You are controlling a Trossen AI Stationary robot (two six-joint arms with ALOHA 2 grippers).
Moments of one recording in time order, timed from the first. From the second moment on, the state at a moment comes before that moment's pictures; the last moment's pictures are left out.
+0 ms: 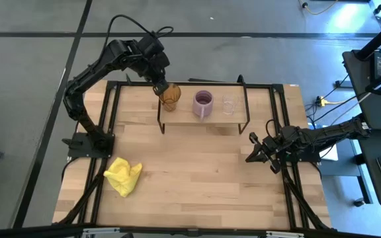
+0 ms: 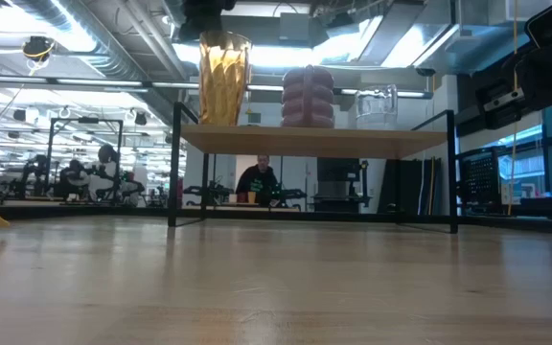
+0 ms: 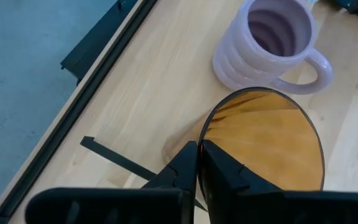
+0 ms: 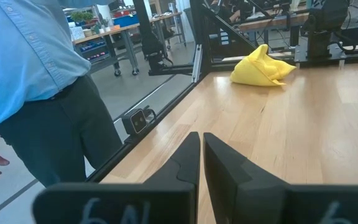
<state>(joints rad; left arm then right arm) 0.58 1.65 2.03 -1.40 0.15 -0.01 0.16 0.32 0.01 0.25 -0.34 0.18</state>
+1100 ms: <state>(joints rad) 0.62 1.67 2.03 -1.36 0.23 0.06 0.16 0.32 0.01 0.25 -0.34 0.18</state>
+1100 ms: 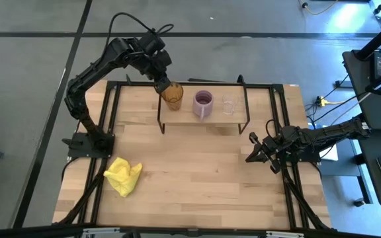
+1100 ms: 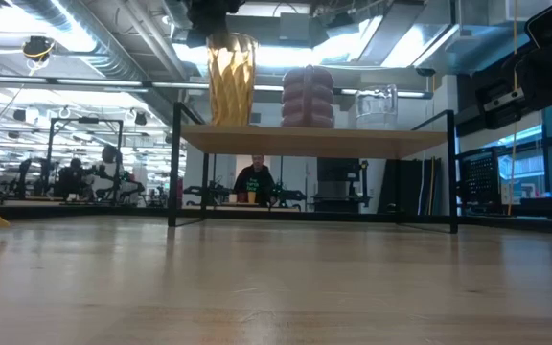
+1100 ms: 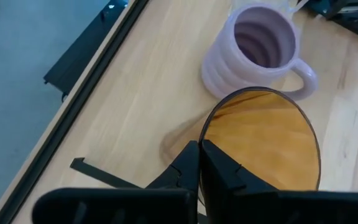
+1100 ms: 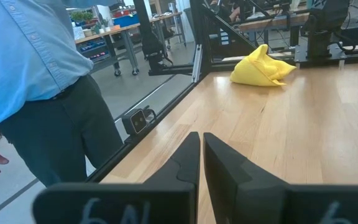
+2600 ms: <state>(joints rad) 0.59 1.44 2.03 -1.38 0.25 -0.01 0.16 0.32 0.01 0.25 -0.34 0.18</state>
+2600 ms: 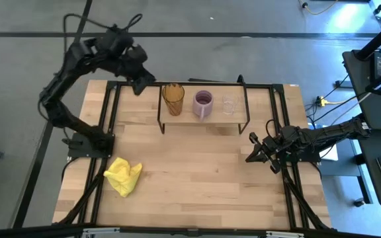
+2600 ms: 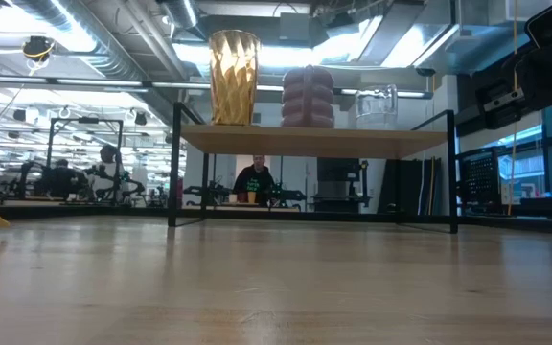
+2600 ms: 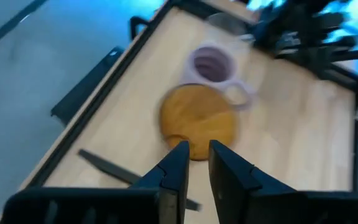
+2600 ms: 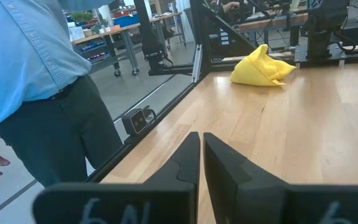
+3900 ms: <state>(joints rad) -0.34 0.32 0.39 -0.16 -0.35 -0.58 0.16 0.32 0.01 0.25 -0.34 0.18</state>
